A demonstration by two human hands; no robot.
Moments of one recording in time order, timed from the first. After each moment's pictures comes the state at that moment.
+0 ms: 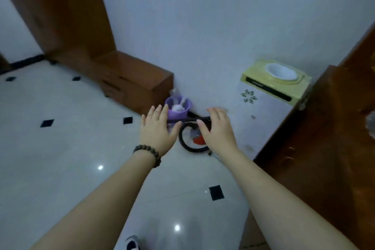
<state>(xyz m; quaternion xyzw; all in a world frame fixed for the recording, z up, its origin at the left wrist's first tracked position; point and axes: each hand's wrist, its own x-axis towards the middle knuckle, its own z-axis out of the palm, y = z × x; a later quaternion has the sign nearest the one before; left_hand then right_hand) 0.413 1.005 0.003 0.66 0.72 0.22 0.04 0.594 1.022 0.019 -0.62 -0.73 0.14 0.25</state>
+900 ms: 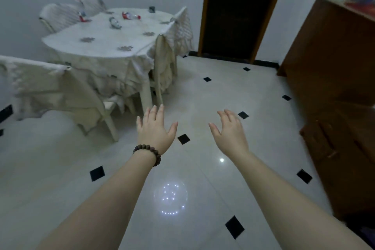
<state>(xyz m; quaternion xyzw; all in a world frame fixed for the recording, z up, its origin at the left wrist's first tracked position) -0.141 0.629 -0.011 0.08 0.97 0.20 -0.08 -0.082 0.833 -0.001 -0.12 -0.96 0.24 0.11</state>
